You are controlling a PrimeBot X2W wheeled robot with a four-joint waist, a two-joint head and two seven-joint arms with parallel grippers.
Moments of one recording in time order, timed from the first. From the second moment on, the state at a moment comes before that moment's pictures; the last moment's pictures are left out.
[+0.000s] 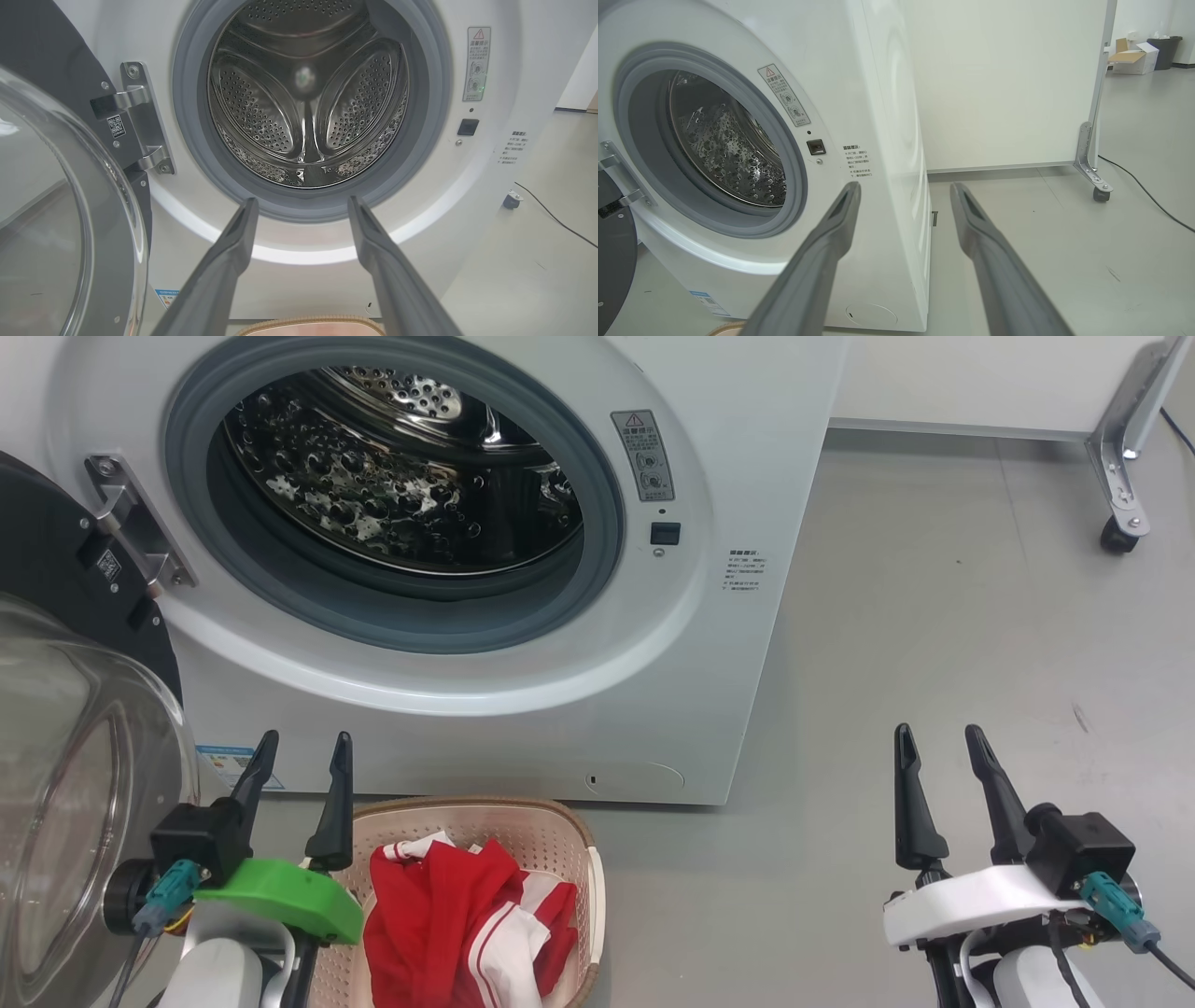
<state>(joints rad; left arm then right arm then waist) -0.20 0.05 -0.09 0.40 -0.31 -0.12 -0.25 0.00 -0.07 0.18 0.11 0.38 0.03 -0.25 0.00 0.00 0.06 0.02</state>
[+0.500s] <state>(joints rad) -0.10 0.05 -0.10 0.30 -0.32 -0.13 -0.25 0.04 -0.07 0.19 0.11 0.36 0.04 -0.25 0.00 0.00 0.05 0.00</state>
